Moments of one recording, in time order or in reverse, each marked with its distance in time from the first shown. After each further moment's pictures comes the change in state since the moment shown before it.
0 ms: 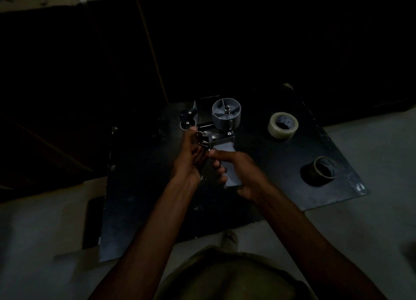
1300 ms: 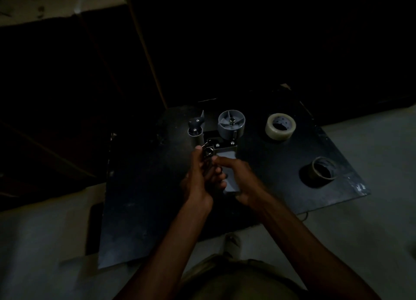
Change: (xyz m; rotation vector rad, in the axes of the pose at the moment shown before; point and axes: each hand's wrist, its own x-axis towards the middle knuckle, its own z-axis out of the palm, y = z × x) left_hand -0.002 -0.053 0.018 -0.055 0.118 -0.047; right_hand 0.041 0.028 -0.050 0.000 -0.058 0.015
